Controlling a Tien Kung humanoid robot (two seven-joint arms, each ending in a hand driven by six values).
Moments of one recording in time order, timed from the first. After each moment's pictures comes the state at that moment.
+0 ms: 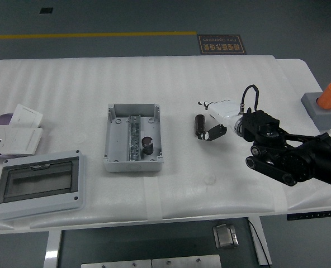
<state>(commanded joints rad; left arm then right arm) -0.04 0.31 -0.22 -0.18 0.44 -0.03 0.14 0.94 -0.32 0.09 0.91 -1.59 -0.17 -0.24</state>
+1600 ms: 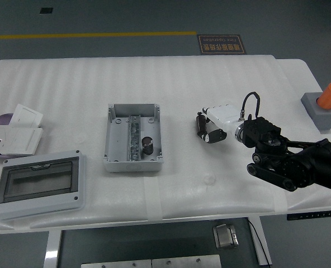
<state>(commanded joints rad) -0.05 0.30 -0.14 -0.18 0.36 -0.02 0.11 0.92 -0.33 0.05 0.91 -1.57 -0.26 -0.20</state>
